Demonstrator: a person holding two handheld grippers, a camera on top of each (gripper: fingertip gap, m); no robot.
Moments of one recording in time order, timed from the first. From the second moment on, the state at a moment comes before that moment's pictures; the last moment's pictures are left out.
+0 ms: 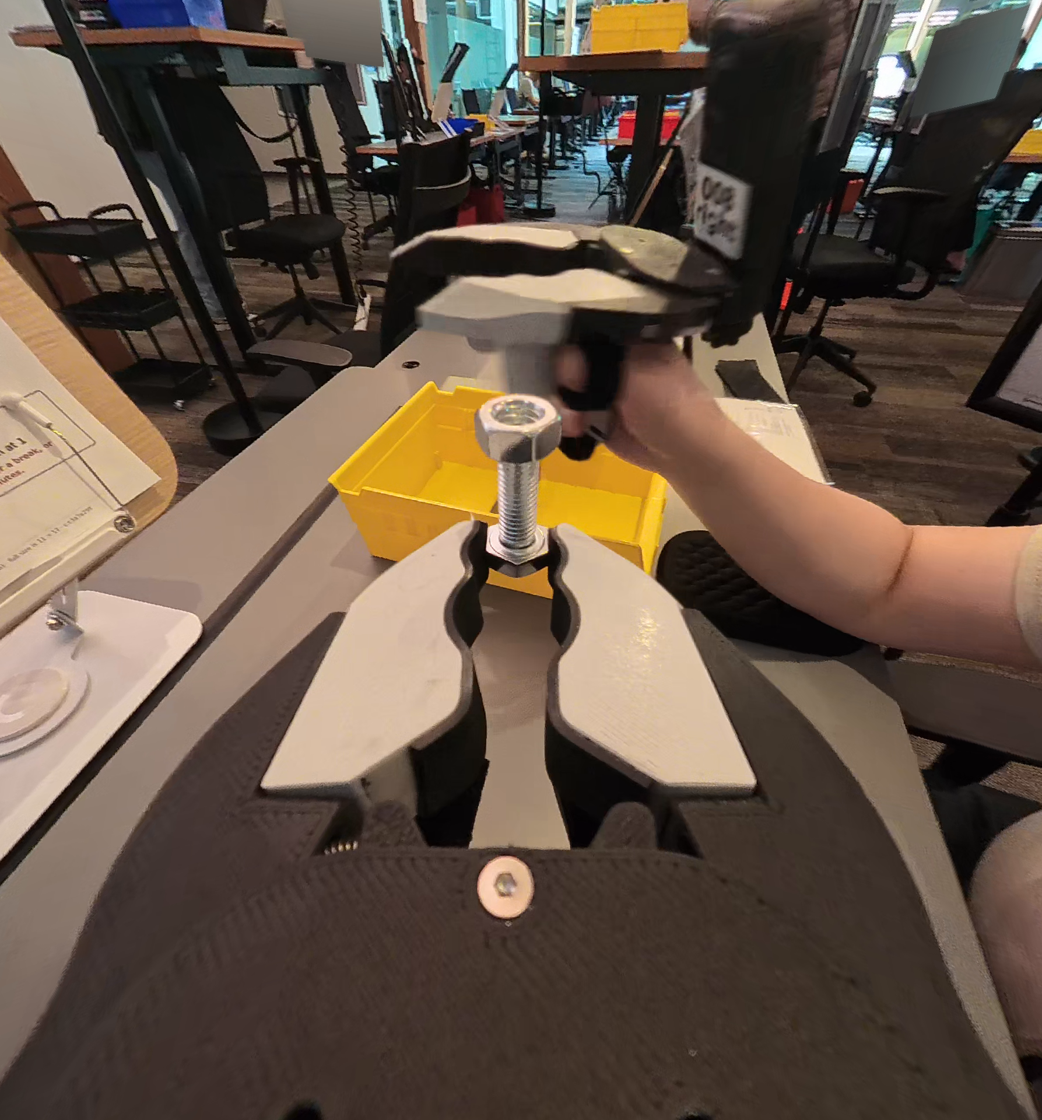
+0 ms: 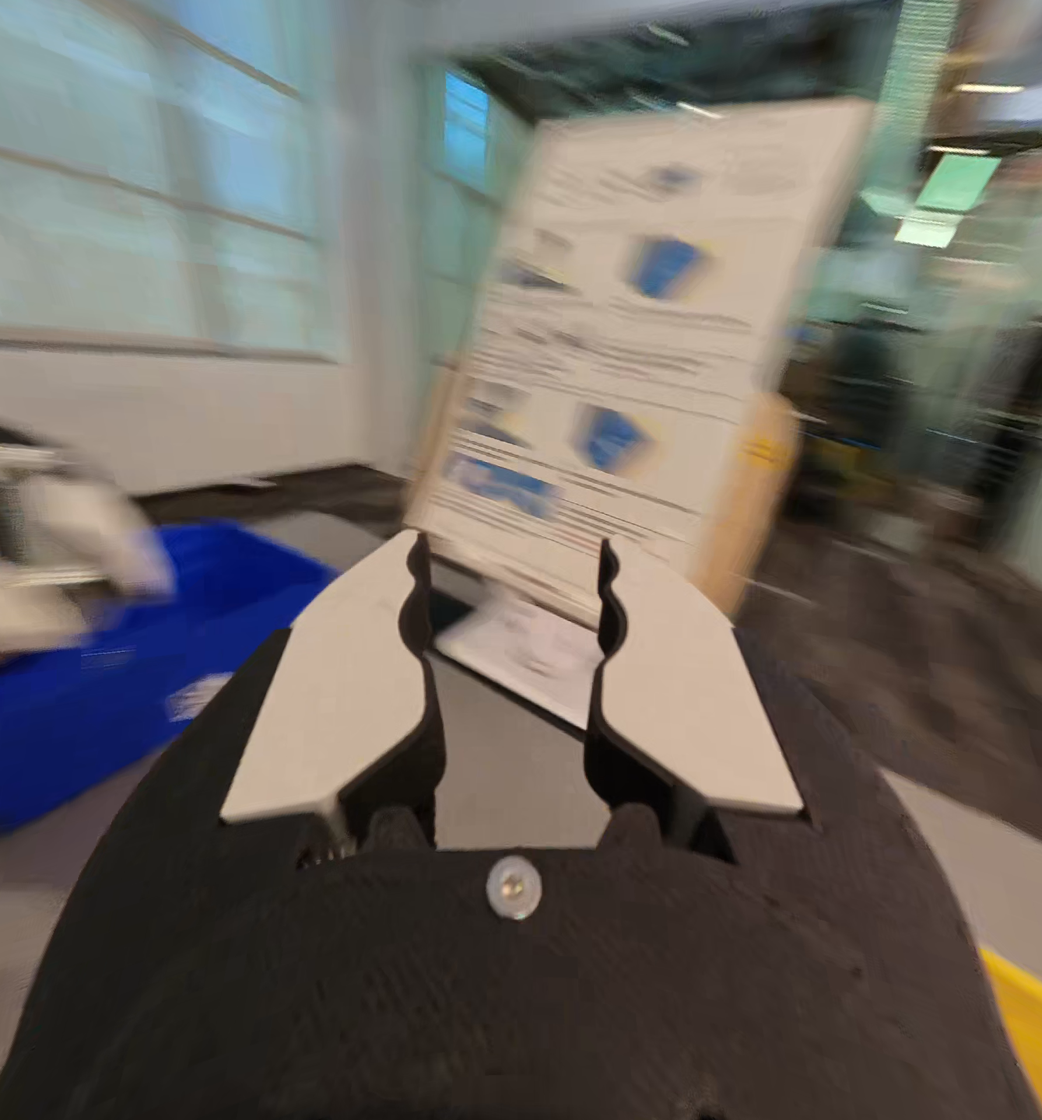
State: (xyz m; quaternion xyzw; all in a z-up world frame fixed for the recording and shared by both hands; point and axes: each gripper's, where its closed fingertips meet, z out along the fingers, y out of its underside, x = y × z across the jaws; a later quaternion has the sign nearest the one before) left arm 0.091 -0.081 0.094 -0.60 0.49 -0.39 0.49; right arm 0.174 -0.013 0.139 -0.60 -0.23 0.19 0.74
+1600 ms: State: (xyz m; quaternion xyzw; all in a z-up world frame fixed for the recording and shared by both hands) left arm 0.115 -0.215 0.101 -0.43 0.63 -0.58 0.28; right arm 0.125 -0.165 0.165 -0.34 -0.51 0.62 0.49
